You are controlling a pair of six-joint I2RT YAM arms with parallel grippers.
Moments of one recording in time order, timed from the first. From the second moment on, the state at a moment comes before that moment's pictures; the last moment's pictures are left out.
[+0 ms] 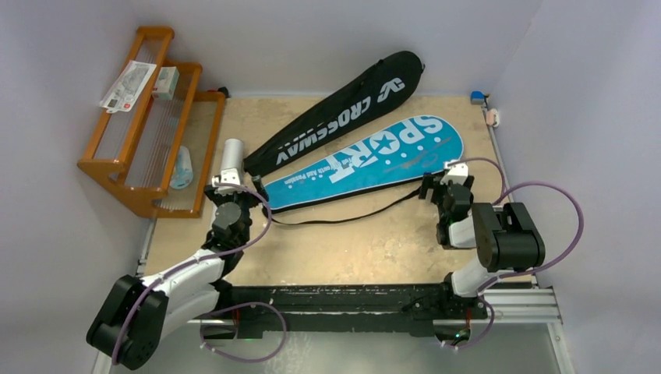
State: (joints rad) left arm -0.44 0.97 0.16 0.78 -0.58 -0.12; right arm -0.01 1.59 0.22 1.07 0.11 0.00
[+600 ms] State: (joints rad) left arm -0.09 1.40 0.14 1.11 -0.32 -0.01; right arm 0.01 1.58 0.30 1.05 0.08 -0.04
